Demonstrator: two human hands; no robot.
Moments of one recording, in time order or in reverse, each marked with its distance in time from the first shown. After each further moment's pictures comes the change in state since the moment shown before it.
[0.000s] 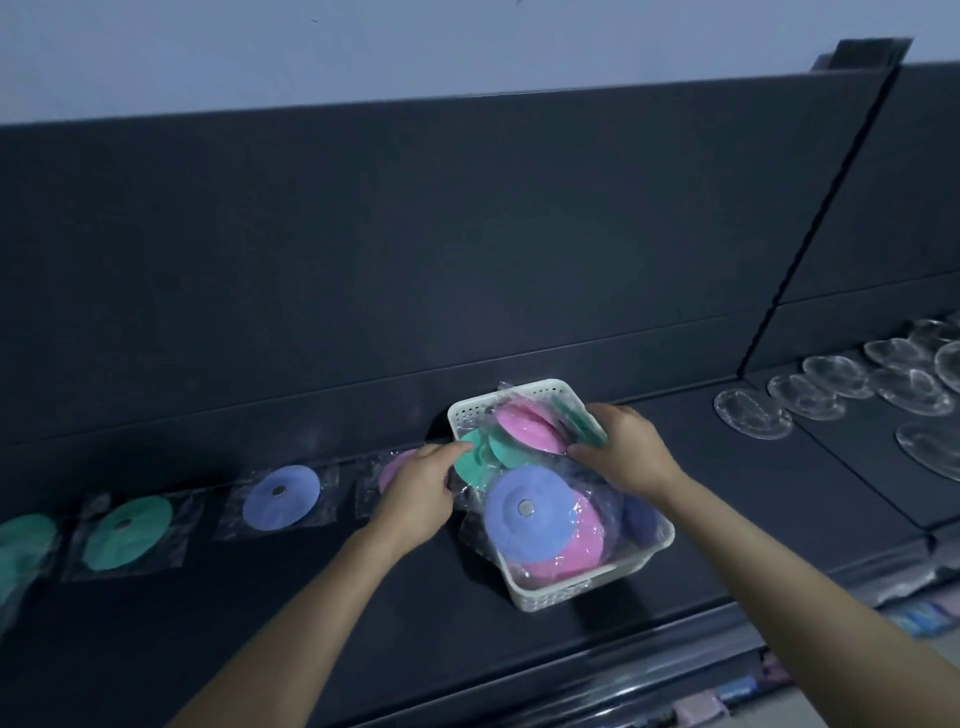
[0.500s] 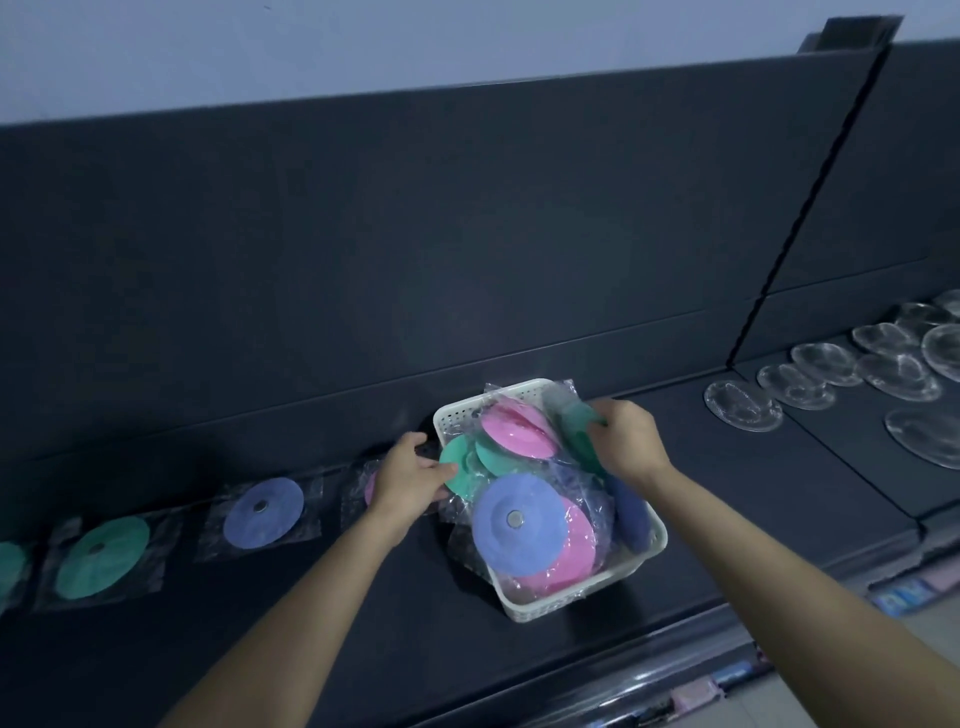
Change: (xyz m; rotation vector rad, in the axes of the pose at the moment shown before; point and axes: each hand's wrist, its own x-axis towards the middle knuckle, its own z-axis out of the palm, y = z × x) left_hand 0.031 0.009 0.004 -0.704 0.034 -0.441; right_hand 0.019 0.004 0.001 0.165 0.104 0.191
